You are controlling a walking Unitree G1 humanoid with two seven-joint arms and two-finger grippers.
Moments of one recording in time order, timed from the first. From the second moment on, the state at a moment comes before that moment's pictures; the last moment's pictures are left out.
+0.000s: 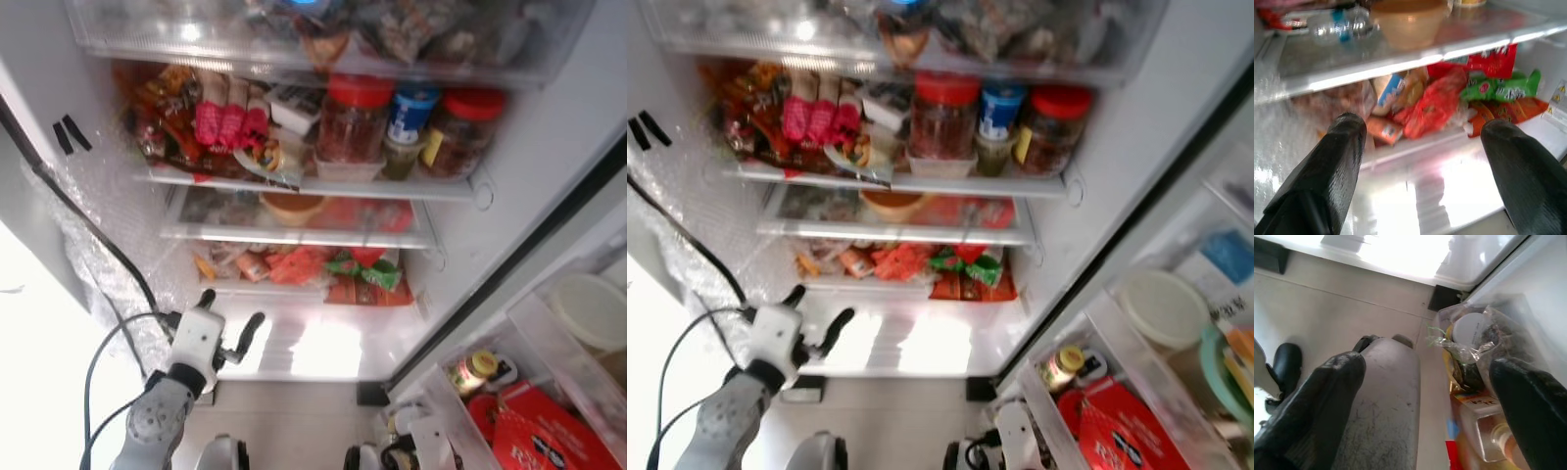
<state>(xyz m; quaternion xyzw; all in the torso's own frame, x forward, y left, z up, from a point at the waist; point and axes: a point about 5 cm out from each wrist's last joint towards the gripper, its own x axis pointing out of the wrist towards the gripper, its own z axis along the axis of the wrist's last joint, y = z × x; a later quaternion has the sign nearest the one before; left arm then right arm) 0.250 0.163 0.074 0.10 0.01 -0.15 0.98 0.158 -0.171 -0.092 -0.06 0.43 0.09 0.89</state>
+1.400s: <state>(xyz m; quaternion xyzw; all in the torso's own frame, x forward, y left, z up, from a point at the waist) 0.175 0.220 -0.077 0.11 0.41 -0.01 0.91 0.152 -0.180 -0.094 -0.06 0.45 0.05 0.89</state>
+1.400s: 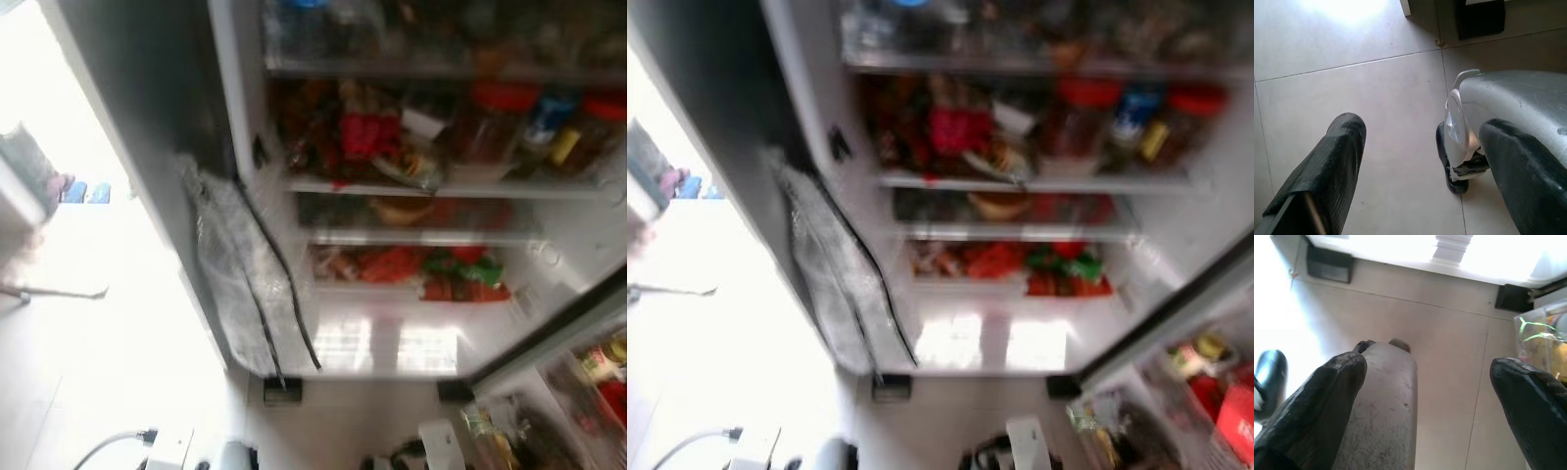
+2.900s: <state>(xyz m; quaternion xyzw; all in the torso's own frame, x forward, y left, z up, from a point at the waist) 0.165 0.229 -0.080 0.10 0.42 0.00 0.90 0.135 -0.177 -0.102 -0.05 0.48 0.03 0.87</state>
